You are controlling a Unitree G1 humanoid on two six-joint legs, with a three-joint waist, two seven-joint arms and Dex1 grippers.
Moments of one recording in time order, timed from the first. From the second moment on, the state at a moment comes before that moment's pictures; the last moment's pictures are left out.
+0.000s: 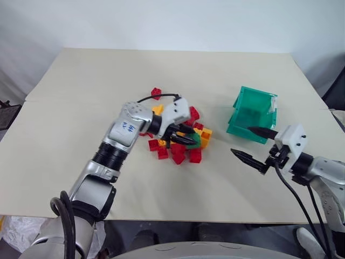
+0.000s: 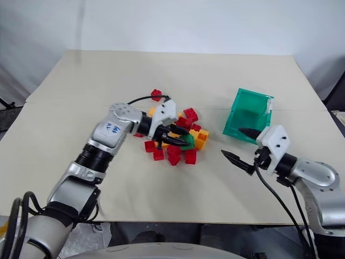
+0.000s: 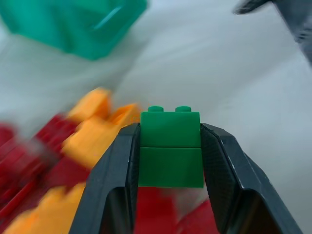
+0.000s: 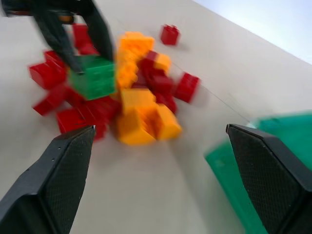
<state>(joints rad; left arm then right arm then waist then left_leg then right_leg) -0.97 0.24 -0.33 0.32 -0.04 0.48 -1.18 -0.03 -0.76 -0.32 -0.35 0.46 0.32 0.84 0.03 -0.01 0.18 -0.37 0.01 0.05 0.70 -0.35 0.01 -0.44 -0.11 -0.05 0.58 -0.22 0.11</state>
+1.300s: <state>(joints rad) -0.55 0.59 0.15 0.17 -0.50 0.32 -1.38 0.08 -1.00 -0.45 -0.57 0.58 0.65 0.93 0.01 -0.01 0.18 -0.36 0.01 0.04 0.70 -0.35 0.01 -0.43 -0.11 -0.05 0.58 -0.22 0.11</state>
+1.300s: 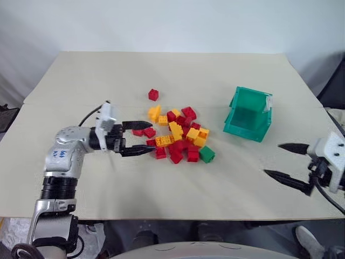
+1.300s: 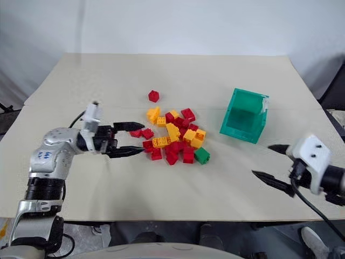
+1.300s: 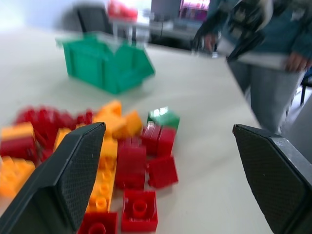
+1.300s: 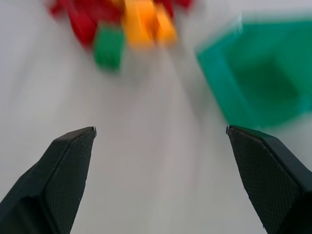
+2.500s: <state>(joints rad) -0.39 0.64 0.21 0.06 -0.55 0.21 -1.25 -0.52 -0.79 0.02 -0.35 0.36 0.90 0.73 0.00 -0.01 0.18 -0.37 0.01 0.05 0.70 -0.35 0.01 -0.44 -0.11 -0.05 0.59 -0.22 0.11</state>
